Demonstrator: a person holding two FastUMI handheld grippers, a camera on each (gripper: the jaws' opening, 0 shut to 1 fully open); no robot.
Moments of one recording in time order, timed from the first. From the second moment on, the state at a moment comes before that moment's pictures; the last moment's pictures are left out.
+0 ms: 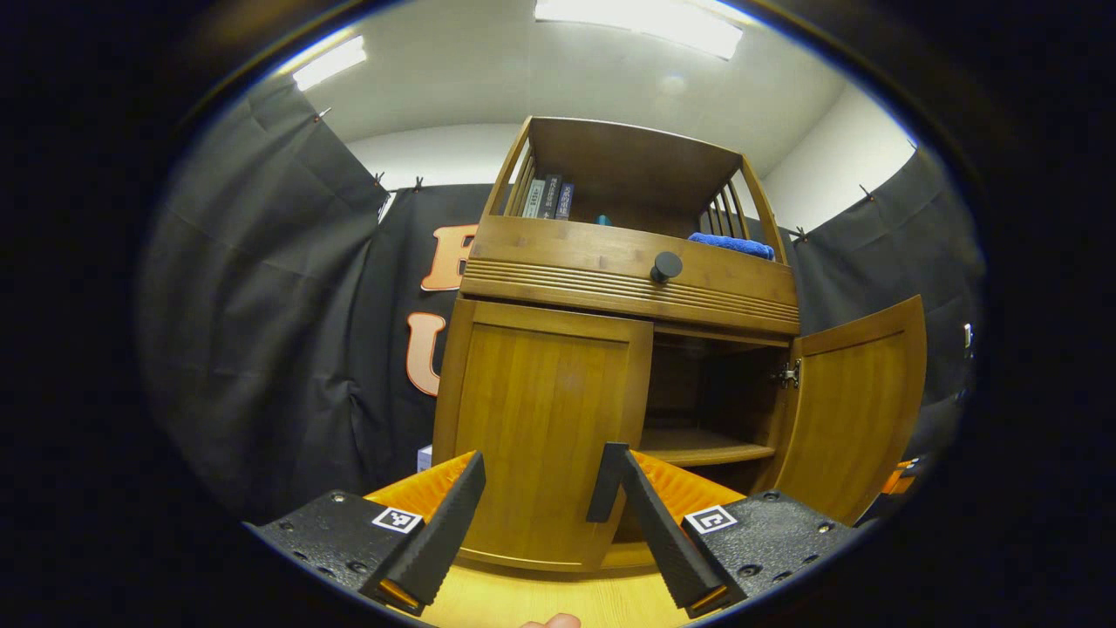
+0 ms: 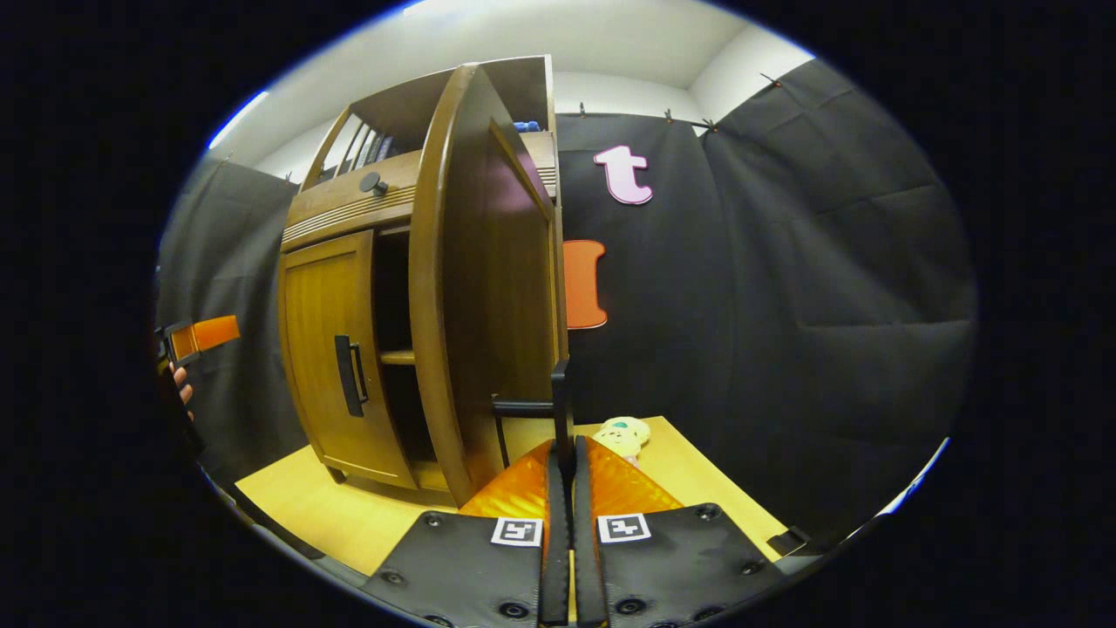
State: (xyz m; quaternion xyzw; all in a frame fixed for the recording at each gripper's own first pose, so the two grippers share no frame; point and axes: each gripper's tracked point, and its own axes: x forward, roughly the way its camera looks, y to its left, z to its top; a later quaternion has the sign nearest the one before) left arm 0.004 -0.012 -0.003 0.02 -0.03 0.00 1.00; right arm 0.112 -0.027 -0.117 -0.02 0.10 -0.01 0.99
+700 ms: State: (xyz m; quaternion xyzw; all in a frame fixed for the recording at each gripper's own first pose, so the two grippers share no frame) left arm -0.011 -0.023 -0.015 0.03 -0.02 0.01 1.00; right arm 0.119 -0.042 -0.115 -0.01 0.12 0.06 0.99
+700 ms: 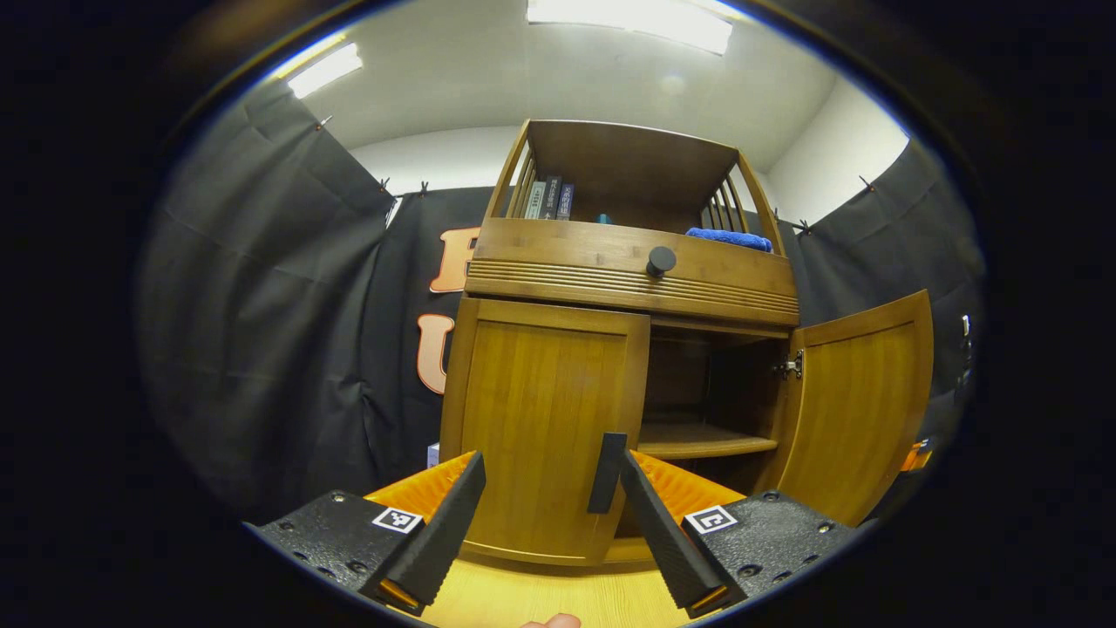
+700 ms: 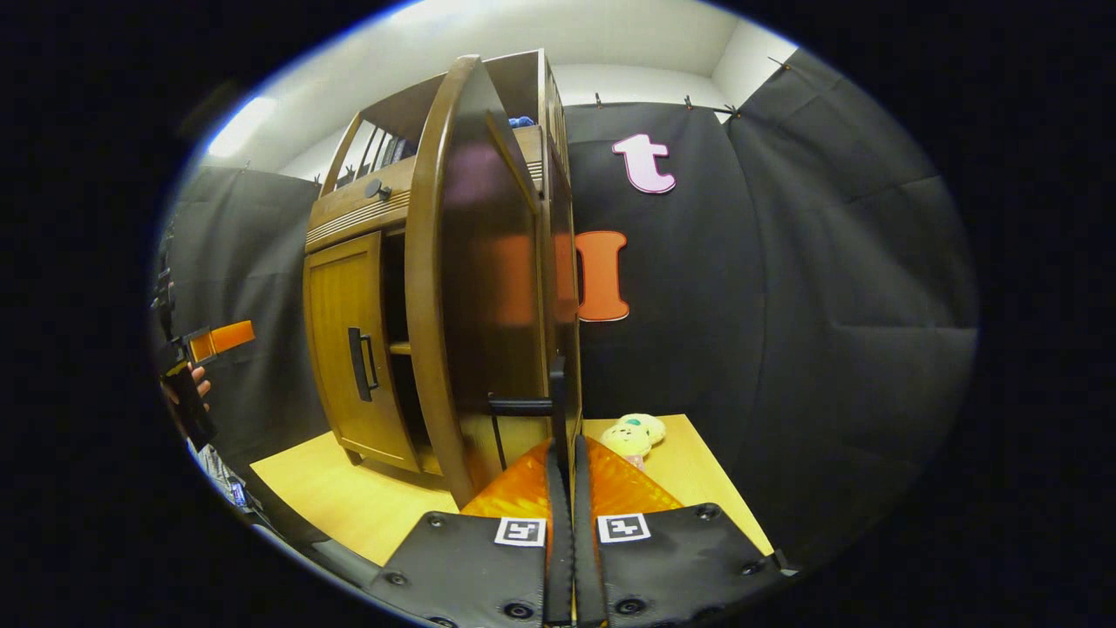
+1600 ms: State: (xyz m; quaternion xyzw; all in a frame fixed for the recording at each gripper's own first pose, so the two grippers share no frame) left arm -0.011 -0.056 -0.035 0.03 -0.01 -0.02 1.00; right arm 0.097 -0.056 -0.109 0.01 0.09 0.03 1.00
